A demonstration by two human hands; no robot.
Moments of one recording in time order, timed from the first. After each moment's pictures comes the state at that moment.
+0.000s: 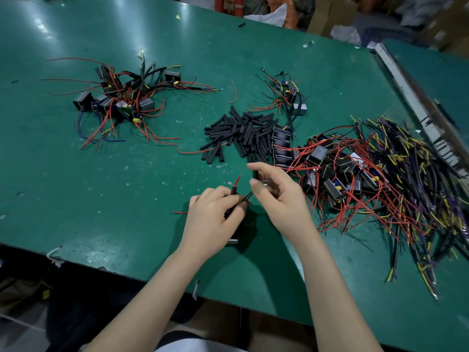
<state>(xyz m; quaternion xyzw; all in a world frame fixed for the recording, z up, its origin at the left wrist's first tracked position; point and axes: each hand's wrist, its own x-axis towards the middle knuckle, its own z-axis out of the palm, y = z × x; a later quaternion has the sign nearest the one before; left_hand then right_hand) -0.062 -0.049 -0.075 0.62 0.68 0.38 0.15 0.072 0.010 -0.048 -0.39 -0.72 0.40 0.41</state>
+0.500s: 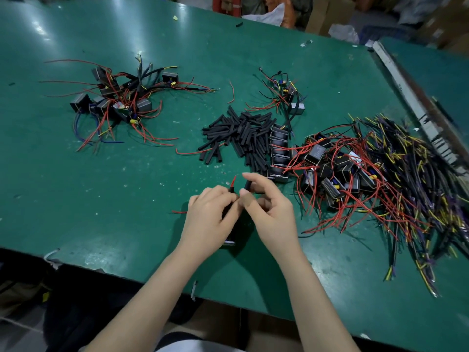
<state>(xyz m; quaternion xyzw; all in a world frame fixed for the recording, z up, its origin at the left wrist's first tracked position) -0.064 -0.048 -0.074 0.63 0.66 0.38 0.15 0.060 -0.012 -0.067 -0.43 -0.65 0.43 0.45</state>
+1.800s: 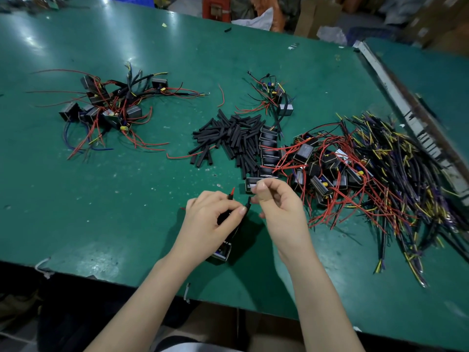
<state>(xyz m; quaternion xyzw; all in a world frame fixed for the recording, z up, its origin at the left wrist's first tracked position) -0.060 -0.053 -0.070 0.64 0.61 0.41 0.20 0.076 -0.016 -0.047 -0.47 -0.53 0.51 0.48</state>
